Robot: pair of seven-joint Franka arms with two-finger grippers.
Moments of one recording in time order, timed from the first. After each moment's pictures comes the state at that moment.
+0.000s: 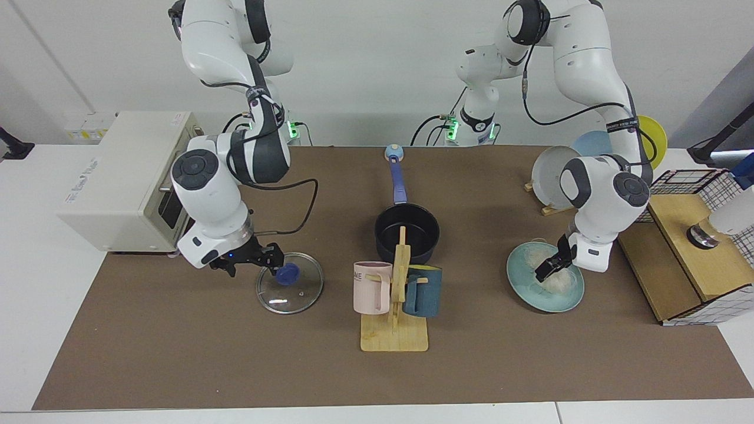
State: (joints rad) left arm 0.15 0.46 -0.12 -1.72 0.02 2.22 -0.39; right arm 0.10 0.52 0.02 -1.42 0.00 1.99 0.14
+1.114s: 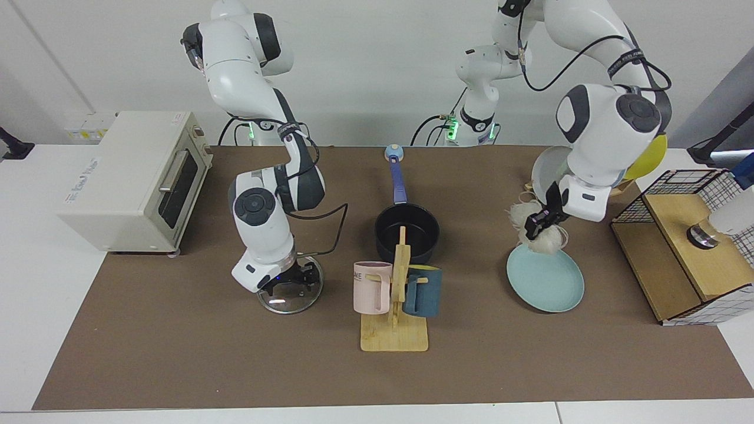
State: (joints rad) left arm 0.15 0.25 -0.29 -1.58 0.00 1.85 -0.54; right arm 0.14 0.65 0.09 -1.42 -0.07 2.10 0.15
